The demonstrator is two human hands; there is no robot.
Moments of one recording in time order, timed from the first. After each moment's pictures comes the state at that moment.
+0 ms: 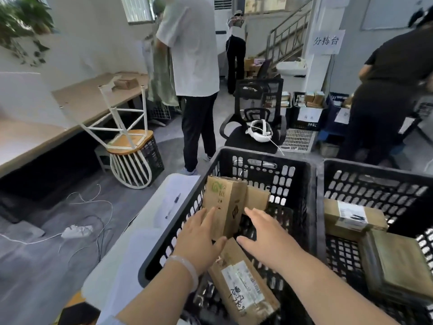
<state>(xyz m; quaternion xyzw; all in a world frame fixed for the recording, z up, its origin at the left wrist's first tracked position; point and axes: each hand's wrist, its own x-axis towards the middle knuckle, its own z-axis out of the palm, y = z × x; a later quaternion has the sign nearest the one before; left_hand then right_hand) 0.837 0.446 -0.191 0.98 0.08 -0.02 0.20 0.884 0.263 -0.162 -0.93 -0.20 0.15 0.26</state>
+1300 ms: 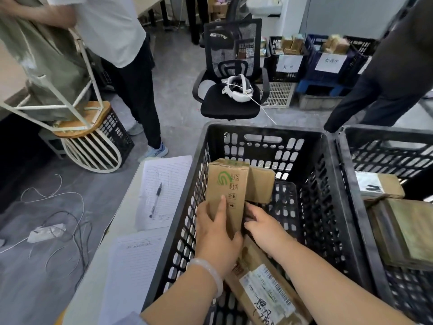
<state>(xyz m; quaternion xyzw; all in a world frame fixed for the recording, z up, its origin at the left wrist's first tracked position) 0.912 0.451 -0.258 0.92 0.11 -0.04 0.36 0.957 0.320 -0.255 -0.81 0.06 0.28 0.52</state>
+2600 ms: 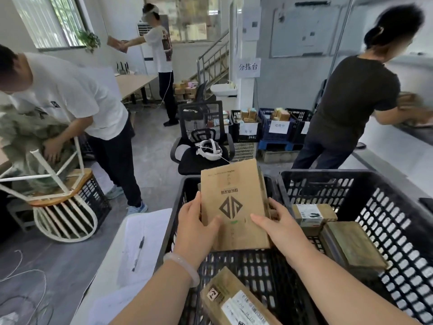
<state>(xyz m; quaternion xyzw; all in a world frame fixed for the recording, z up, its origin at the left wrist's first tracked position) 0.908 0.440 -0.113 0.86 0.01 0.04 0.51 0.906 0.243 -0.124 -0.78 0.14 0.04 0.61</state>
